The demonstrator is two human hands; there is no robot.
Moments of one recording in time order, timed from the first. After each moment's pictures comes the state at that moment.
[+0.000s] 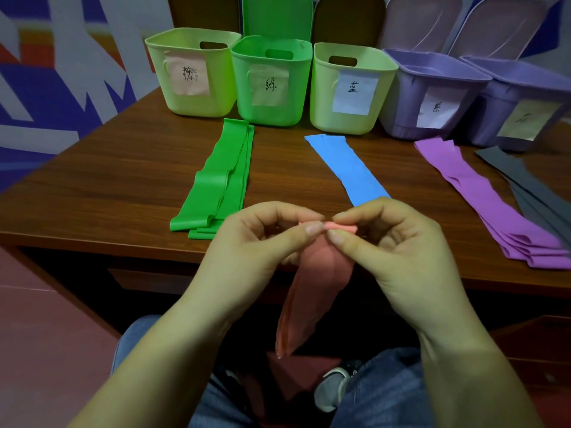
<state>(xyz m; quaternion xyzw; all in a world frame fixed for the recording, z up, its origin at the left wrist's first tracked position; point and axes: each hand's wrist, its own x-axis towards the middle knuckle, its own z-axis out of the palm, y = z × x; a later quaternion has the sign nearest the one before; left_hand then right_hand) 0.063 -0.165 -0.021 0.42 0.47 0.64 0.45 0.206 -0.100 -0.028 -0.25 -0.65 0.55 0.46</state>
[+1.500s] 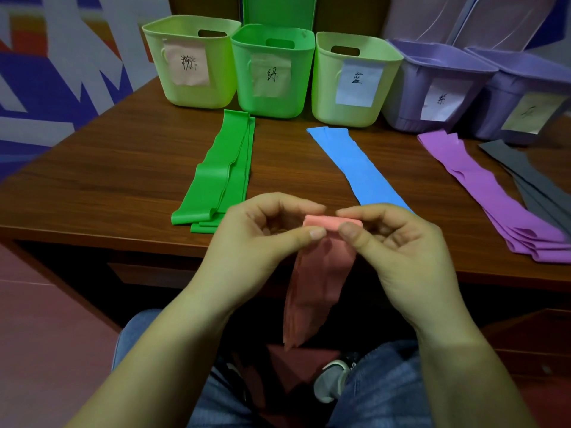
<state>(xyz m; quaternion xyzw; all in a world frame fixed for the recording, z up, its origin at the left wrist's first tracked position) 0.053 -0.159 -0.034 0.44 0.47 0.64 0.42 0.204 -0.100 -0.039 -0.31 -0.63 0.54 0.46</state>
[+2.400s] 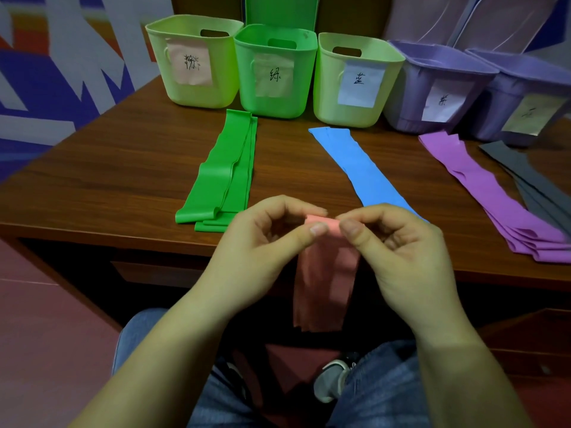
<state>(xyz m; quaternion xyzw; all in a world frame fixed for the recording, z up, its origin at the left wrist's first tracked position) 0.050 -0.162 -0.042 0.51 0.47 0.61 0.38 0.201 -0.103 -0.043 -0.29 -0.69 0.46 0.48</state>
